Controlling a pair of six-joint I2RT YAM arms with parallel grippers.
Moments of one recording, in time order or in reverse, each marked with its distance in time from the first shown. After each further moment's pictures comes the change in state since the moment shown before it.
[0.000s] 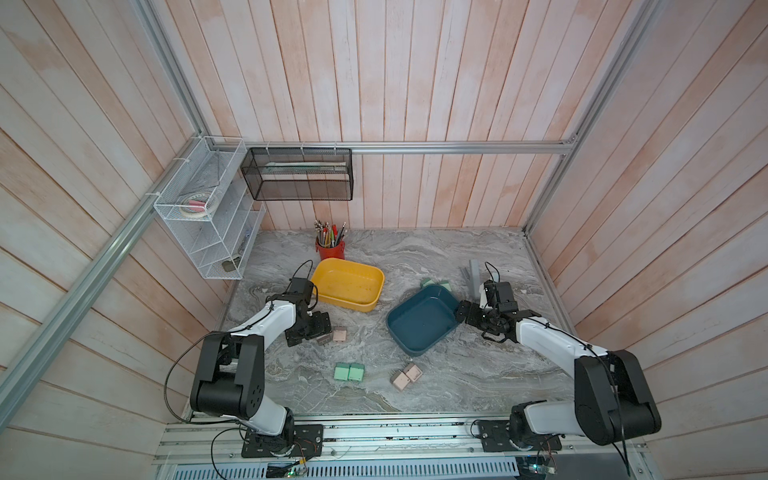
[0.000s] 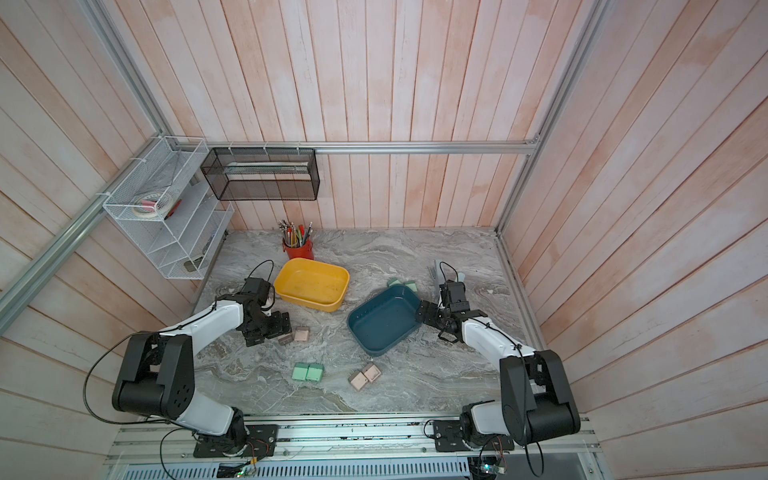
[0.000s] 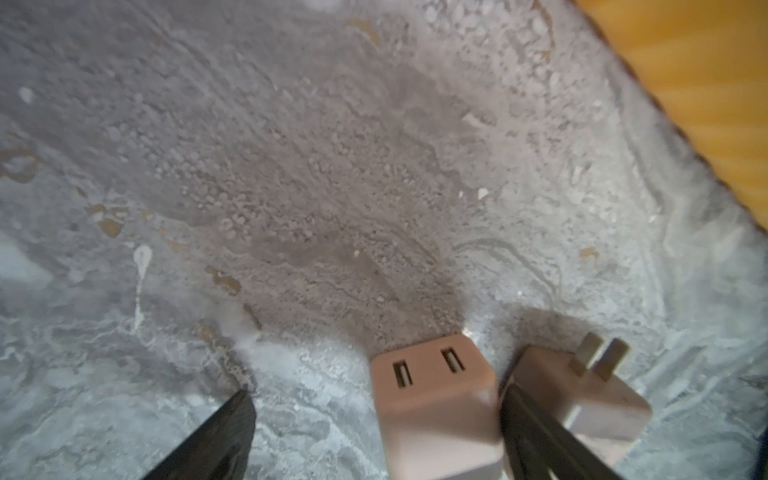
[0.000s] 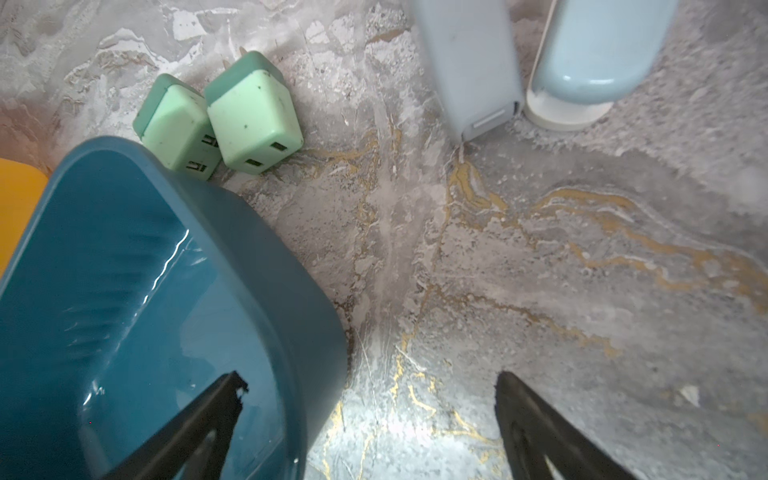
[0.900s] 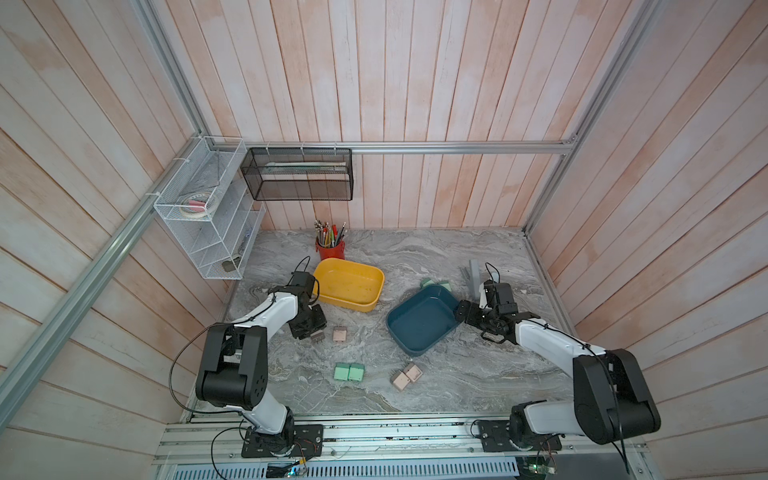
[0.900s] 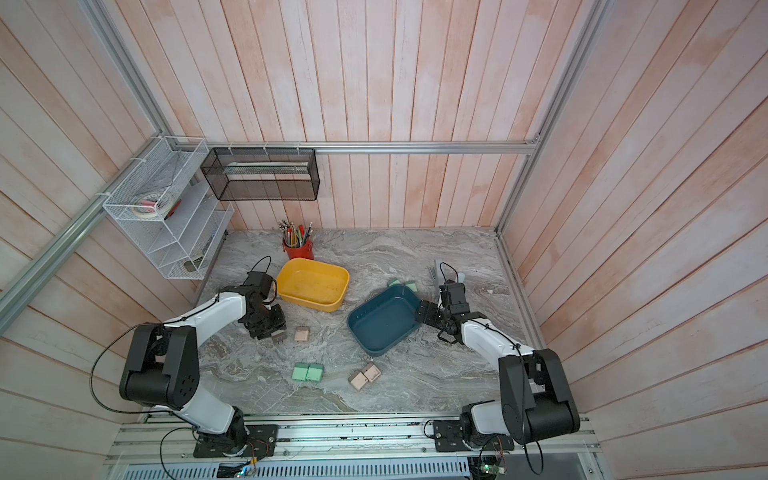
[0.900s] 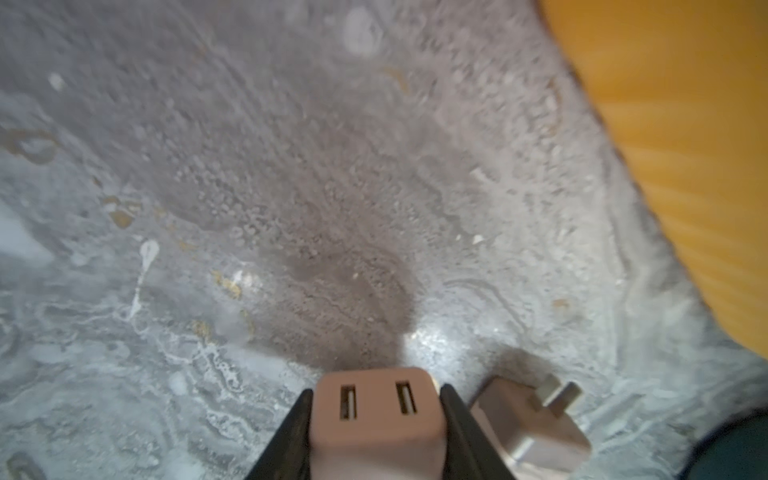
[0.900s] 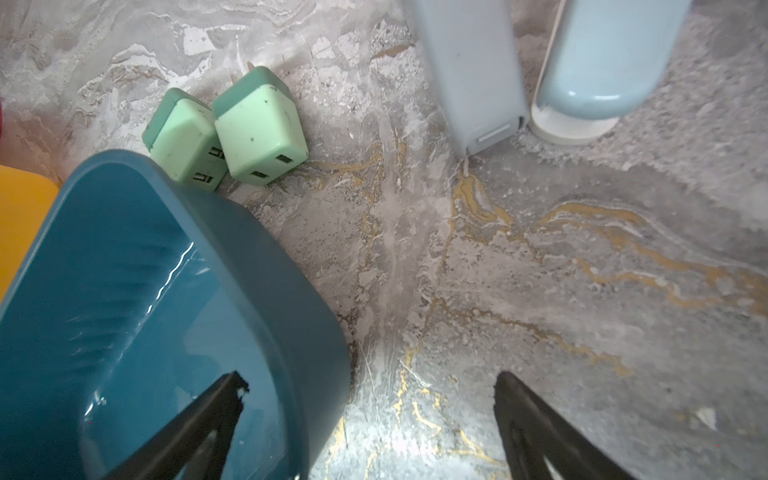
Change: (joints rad) left arm -0.001 0.066 0.142 -0.077 0.002 -0.150; right arm 0.000 0.015 -0.022 0.064 0.000 0.004
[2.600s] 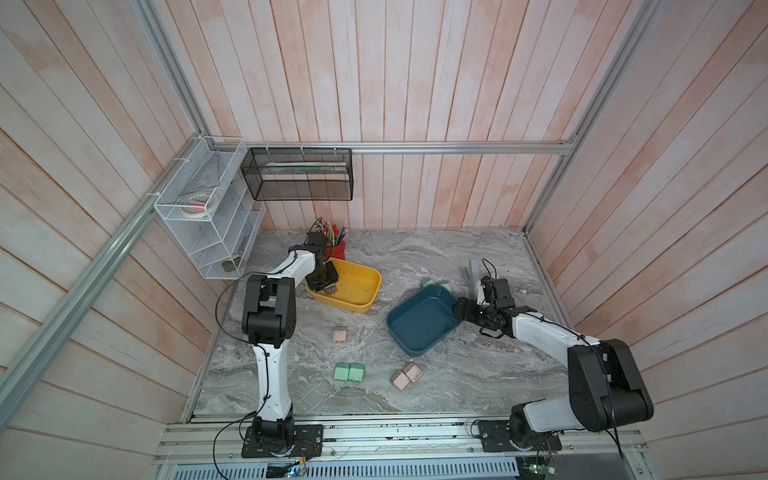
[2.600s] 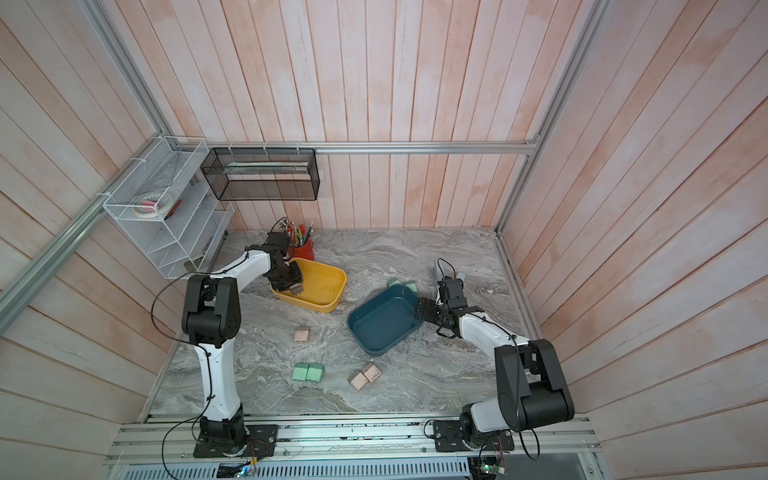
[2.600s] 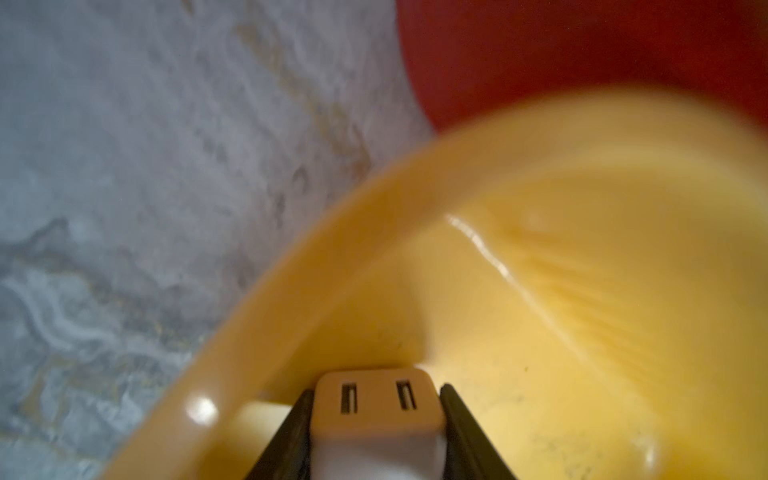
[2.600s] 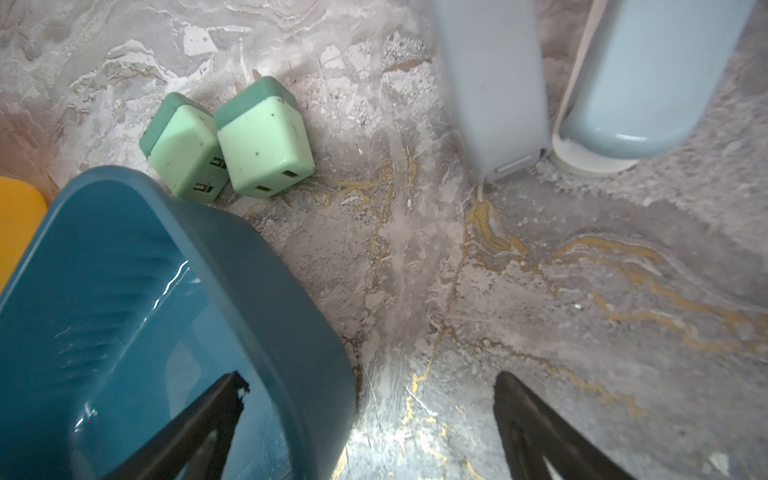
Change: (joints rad) left arm -0.003 0.513 0.594 0.035 0.002 -0.026; right arm 0.000 0.052 0.054 -0.015 -0.003 -0.034
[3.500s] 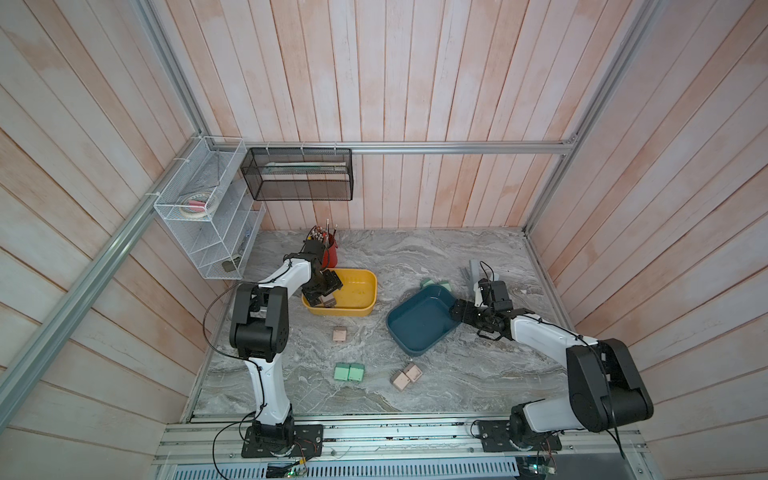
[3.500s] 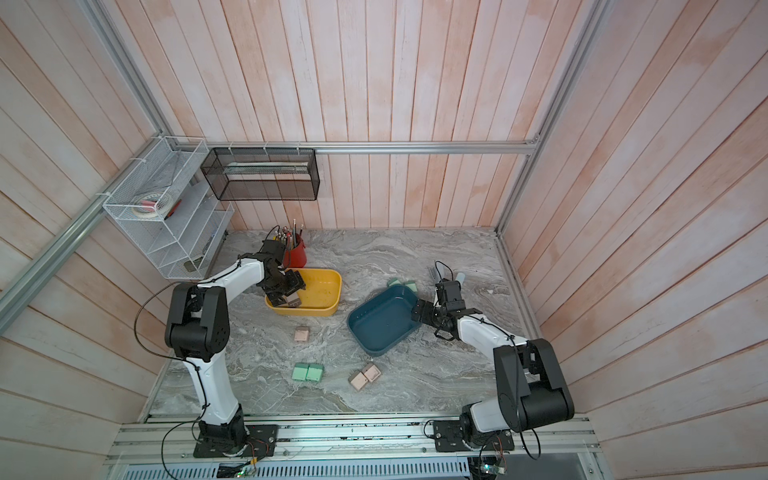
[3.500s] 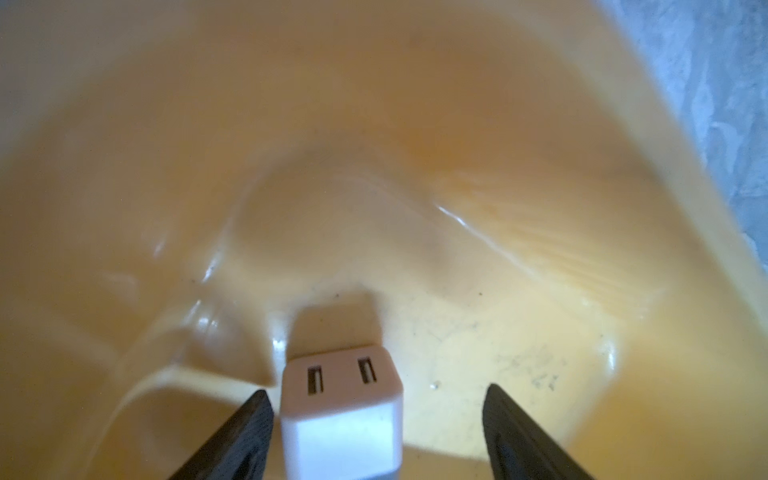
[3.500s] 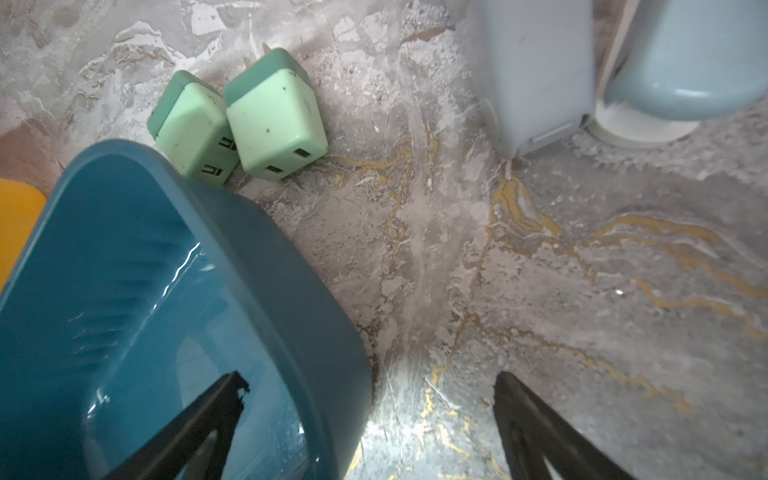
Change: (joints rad) left arm -0.009 -0.139 -0.144 -0.019 0.066 -0.100; right arm 0.020 0.000 -0.023 0.023 -0.019 0.027
